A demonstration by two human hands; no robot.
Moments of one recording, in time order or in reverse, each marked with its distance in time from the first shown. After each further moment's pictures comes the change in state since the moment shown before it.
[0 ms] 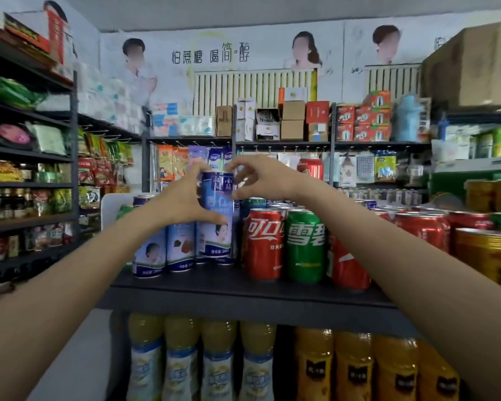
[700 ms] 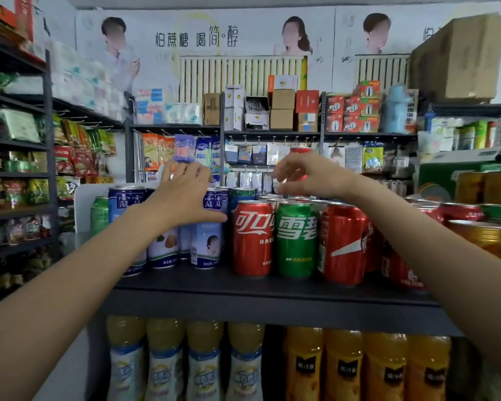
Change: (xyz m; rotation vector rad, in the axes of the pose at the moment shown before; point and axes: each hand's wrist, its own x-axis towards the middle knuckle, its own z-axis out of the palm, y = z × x) left_hand 0.029 -0.009 0.030 0.766 0.006 0.110; right_hand -0.037 0.064 -0.032 -0.001 0.066 0.160
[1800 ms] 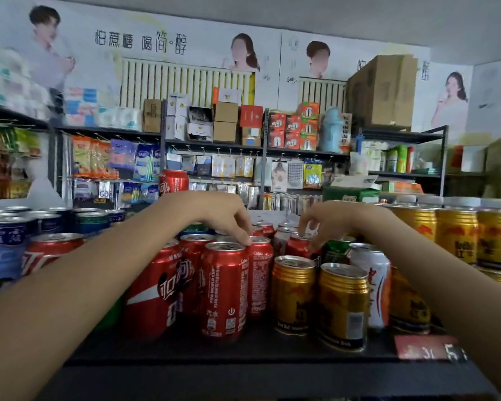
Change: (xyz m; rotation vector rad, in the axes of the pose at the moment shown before) left_hand 0.121 0.279 -0.061 -0.396 -0.531 0.382; right_hand -0.107 0.185 -0.177 -0.572 -0.389 0.379
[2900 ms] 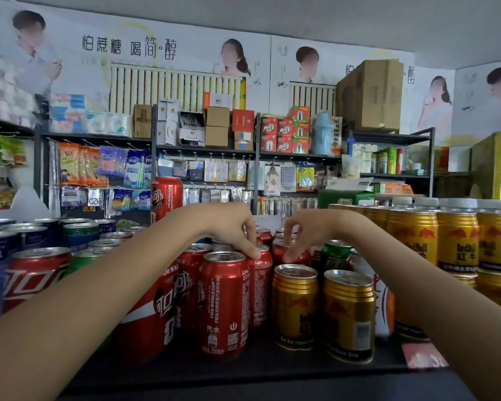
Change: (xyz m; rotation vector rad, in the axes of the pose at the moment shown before) left_hand 0.014 0.004 0.008 -0.095 0.037 0.020; right_hand 0.013 -0.018 0.003 0.163 -0.092 0.021
